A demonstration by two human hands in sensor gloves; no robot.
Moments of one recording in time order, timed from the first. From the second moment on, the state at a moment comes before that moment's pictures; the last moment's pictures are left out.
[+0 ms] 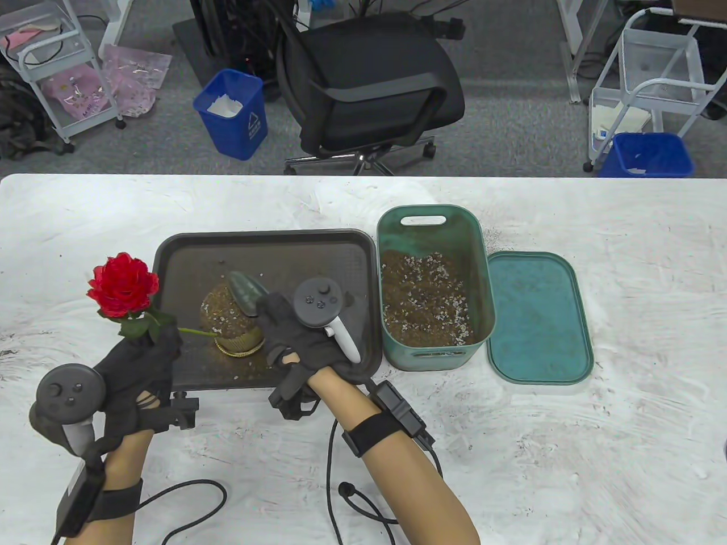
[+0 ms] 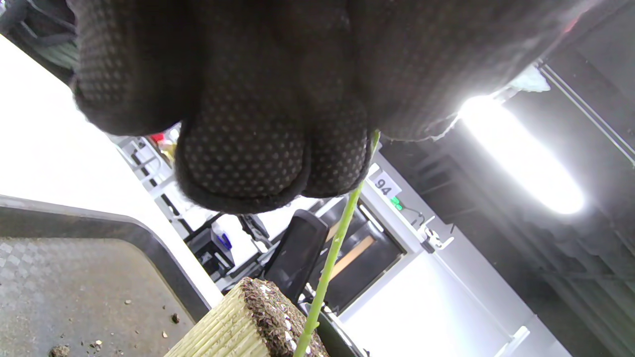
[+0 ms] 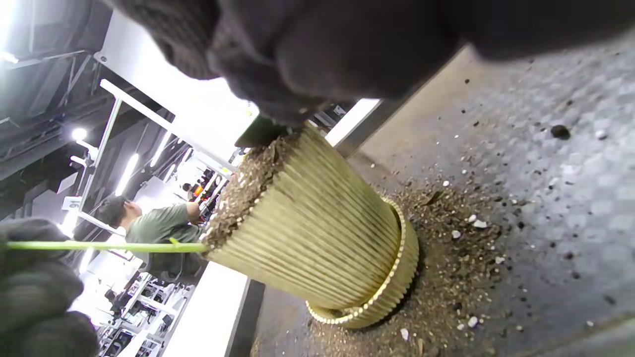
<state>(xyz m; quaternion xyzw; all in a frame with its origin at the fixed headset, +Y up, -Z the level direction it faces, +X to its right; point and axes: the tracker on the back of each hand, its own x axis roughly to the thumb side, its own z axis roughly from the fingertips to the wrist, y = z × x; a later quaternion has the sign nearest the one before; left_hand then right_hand) -0.366 -0.667 -0.206 0.22 0.08 0.42 0.88 -0.086 -0.683 -0.296 0.09 0.12 0.89 0.43</state>
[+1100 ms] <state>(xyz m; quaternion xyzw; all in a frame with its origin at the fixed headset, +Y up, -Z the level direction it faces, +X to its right) -0.366 -0.668 -0.206 0.22 0.08 0.42 0.88 -0.102 -0.654 -0.296 0.13 0.09 0.92 0.37</state>
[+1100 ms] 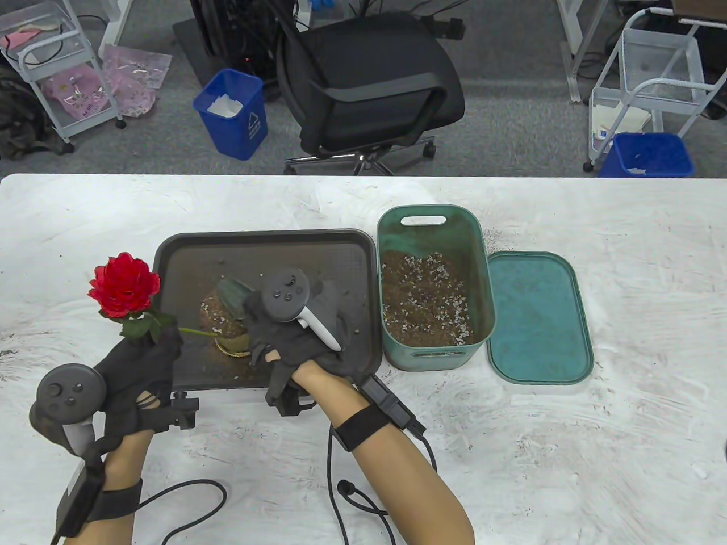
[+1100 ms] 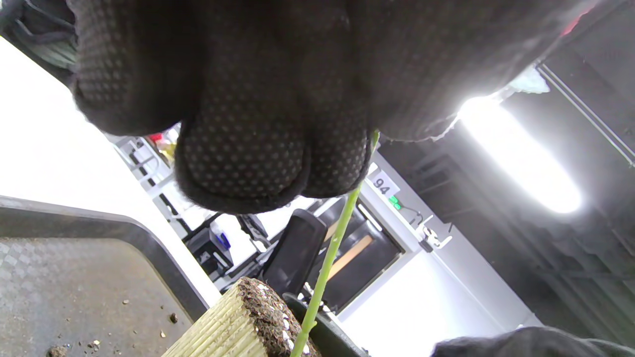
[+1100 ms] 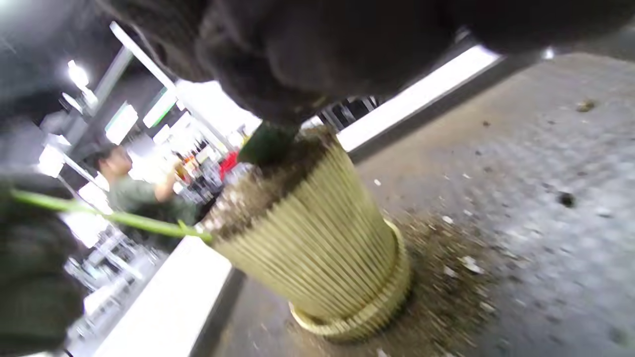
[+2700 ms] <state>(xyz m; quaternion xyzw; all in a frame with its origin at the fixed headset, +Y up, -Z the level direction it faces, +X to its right) -0.312 -0.529 -0.269 0.24 0.05 0.23 0.94 0.056 -0.686 -0.199 0.10 -0.04 0.85 0.52</state>
